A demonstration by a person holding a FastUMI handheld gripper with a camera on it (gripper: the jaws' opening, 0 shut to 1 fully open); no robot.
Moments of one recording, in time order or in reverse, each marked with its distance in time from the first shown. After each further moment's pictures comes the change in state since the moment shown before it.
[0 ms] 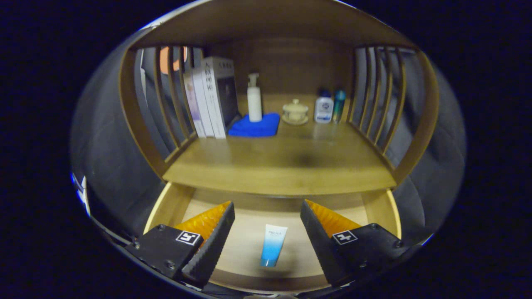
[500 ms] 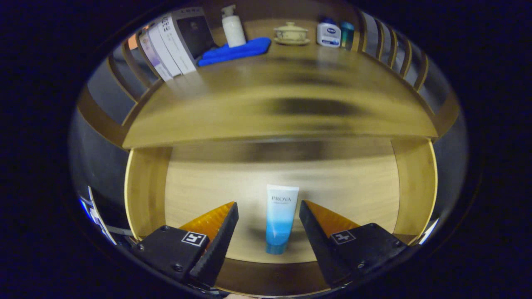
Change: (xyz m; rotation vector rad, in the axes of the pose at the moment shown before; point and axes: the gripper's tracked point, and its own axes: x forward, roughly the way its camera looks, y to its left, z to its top) arm 0.055 -0.007 -0.084 0.106 0.448 -0.023
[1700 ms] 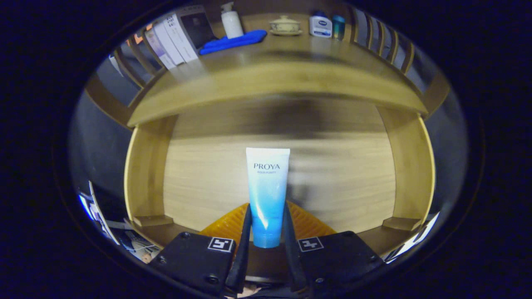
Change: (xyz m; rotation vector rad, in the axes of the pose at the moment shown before) arm -0.015 -0.008 -0.022 -0.009 -0.020 0.027
